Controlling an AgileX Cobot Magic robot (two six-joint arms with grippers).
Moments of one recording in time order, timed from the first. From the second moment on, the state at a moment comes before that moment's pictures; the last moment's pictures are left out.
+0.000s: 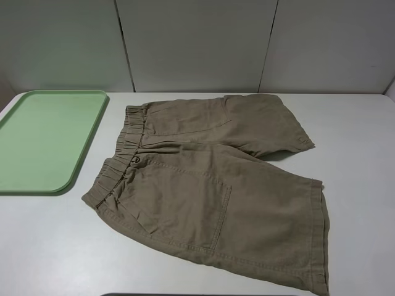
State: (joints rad) left arm -0.37 0.04 -0.53 0.18 0.88 -0.02; right arm 0.11 0.19 -0.53 0.03 0.95 -0.20
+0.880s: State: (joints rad) left arm -0.37 0.80 -0.73 0.18 0.61 0.03; right arm 0.11 0.76 -0.60 0.29 0.59 -0.62
